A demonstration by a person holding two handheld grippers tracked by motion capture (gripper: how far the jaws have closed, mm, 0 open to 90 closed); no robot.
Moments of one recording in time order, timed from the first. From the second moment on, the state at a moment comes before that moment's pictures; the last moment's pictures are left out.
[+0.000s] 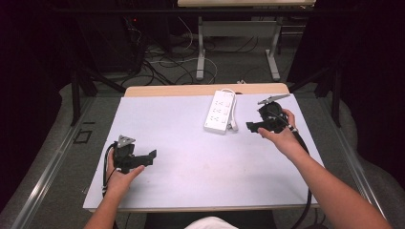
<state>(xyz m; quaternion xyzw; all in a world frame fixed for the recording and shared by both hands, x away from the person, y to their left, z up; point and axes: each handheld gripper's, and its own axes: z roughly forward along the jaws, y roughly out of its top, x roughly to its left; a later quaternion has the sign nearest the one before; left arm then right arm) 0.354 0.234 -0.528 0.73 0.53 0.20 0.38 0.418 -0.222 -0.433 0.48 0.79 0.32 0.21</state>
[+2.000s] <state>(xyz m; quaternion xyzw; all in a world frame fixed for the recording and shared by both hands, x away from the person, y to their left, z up) 0.354 0.237 -0.528 0.73 0.53 0.20 0.38 0.489 -0.151 -0.440 0.49 0.80 0.29 0.19</state>
